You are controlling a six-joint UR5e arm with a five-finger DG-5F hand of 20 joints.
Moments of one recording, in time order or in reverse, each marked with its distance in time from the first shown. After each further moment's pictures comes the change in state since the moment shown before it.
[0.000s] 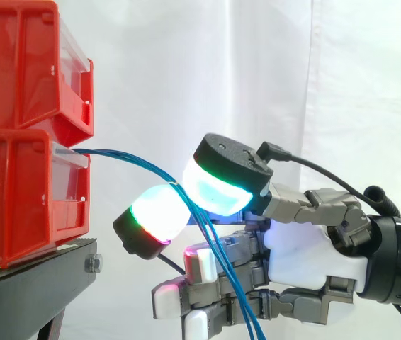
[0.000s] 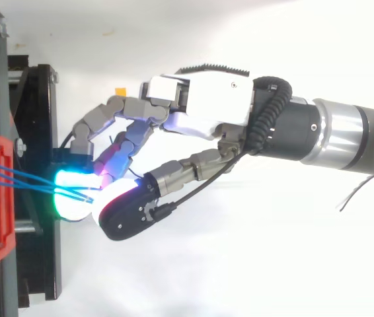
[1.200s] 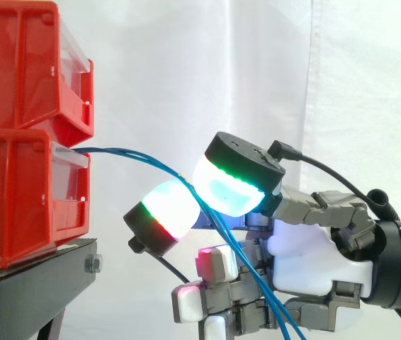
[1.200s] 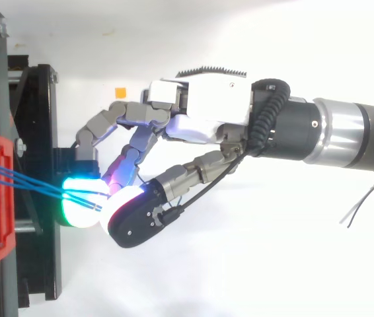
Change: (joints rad) arm -0.006 0.001 0.000 -0.030 -0.039 0.100
